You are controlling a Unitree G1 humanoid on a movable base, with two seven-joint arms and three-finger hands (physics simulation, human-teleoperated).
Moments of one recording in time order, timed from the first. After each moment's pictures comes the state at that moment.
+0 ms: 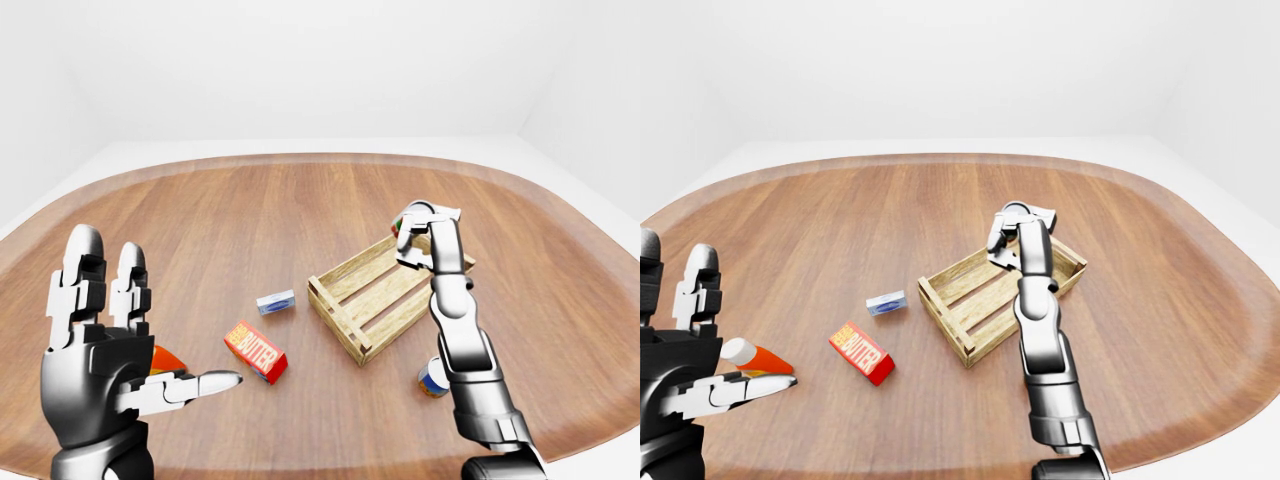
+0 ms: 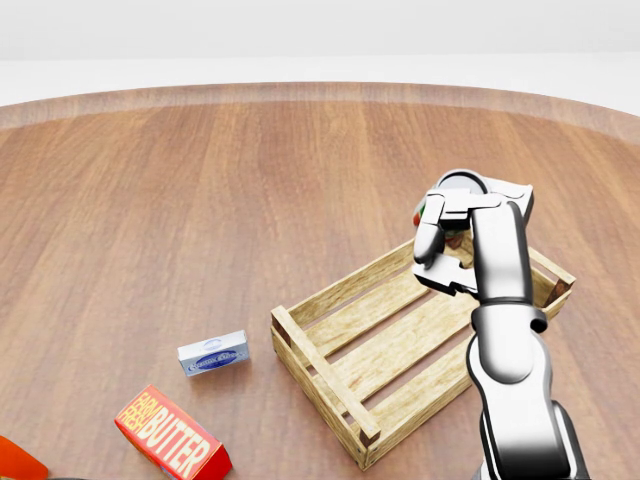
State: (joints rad) left arm 0.36 -0.13 0.34 -0.89 -0.24 0.09 -0.25; right arm -0.34 -0.08 -0.05 0.02 -0.39 0.09 -0.14
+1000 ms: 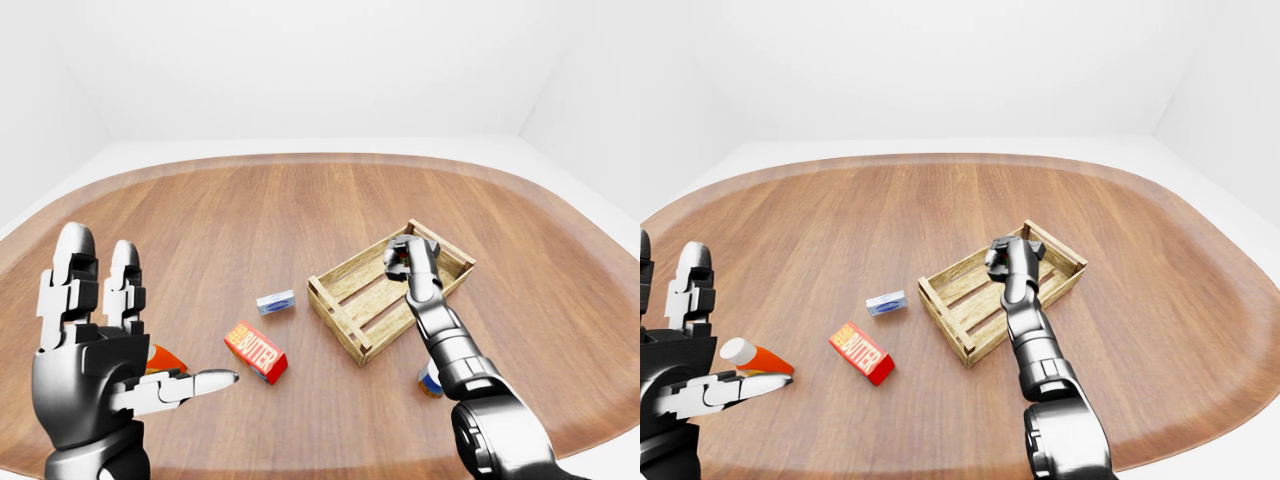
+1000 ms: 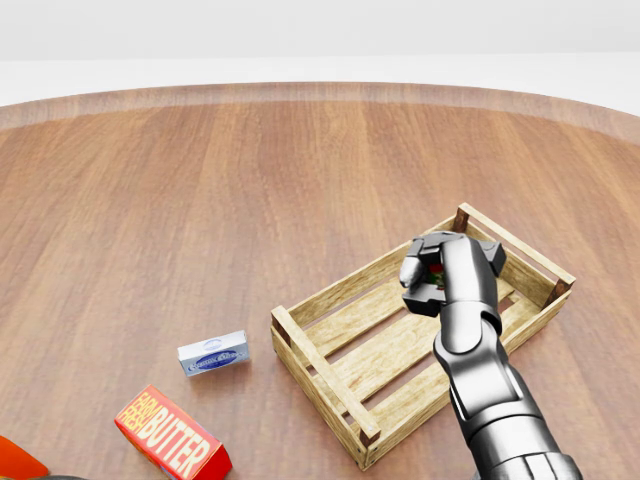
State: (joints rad) left arm 0.34 -0.13 0.36 -0.89 -0.25 0.09 -0.25; right arm -0.62 -0.11 -0.03 0.77 -0.38 0.09 -0.29
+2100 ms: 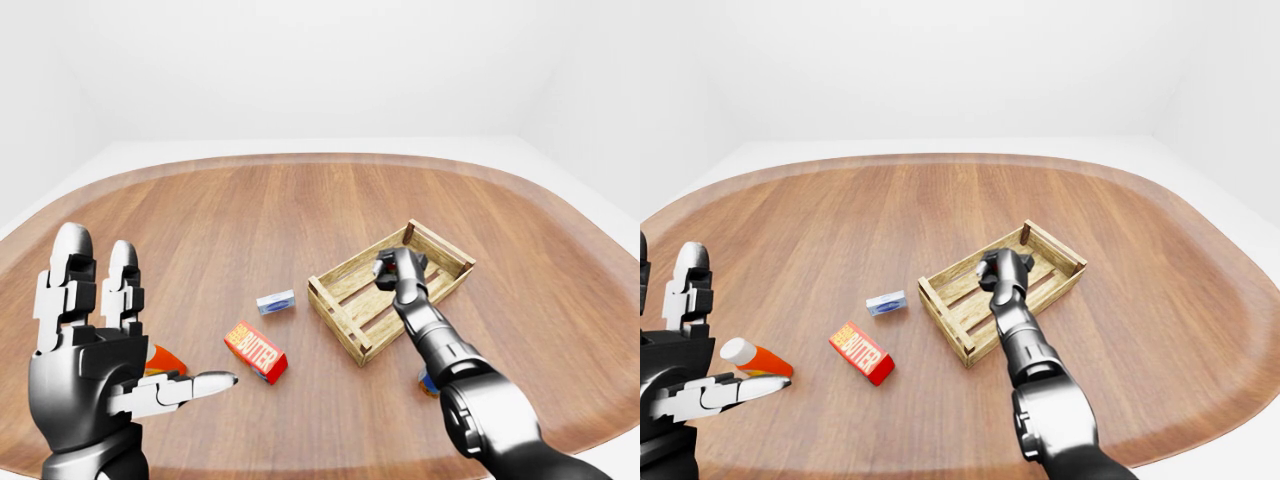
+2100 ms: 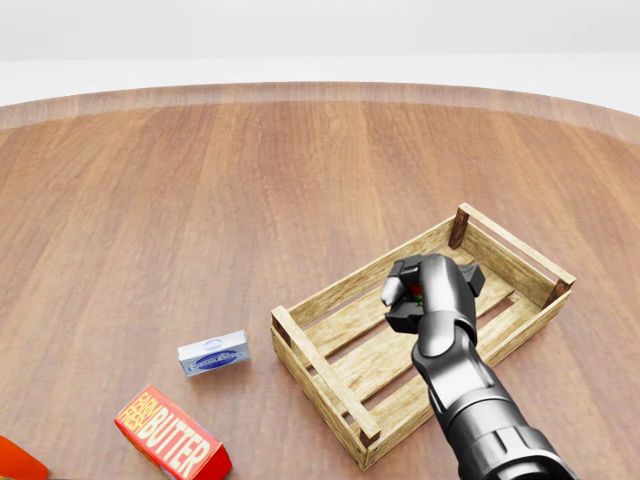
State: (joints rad) left arm 0.35 -0.13 0.37 -0.90 -0.25 0.09 -0.26; right arm -0.75 -0.07 -0.01 1.09 -0.38 0.06 -0.35
